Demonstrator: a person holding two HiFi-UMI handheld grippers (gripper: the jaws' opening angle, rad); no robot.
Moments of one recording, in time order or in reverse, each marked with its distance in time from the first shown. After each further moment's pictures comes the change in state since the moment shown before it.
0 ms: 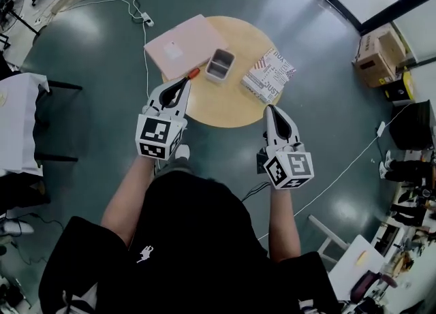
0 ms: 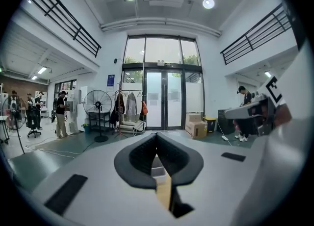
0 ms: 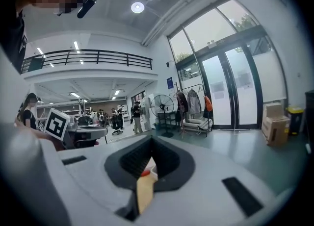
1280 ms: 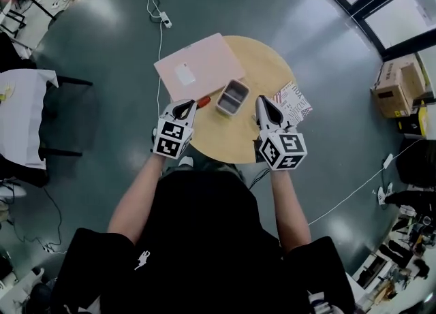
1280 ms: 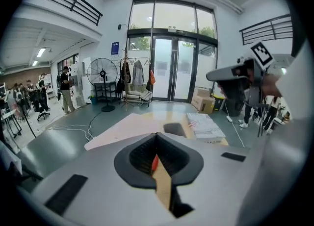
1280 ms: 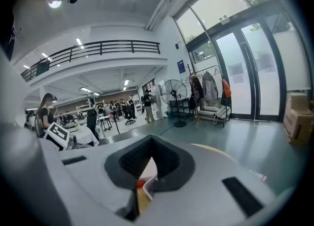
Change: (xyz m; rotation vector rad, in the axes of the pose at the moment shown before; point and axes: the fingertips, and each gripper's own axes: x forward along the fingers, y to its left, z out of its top) left arm 0.119 0.073 -0.132 -0.067 0.362 0.065; right arm 0.210 -0.047 -0.021 0.003 0.154 0.180
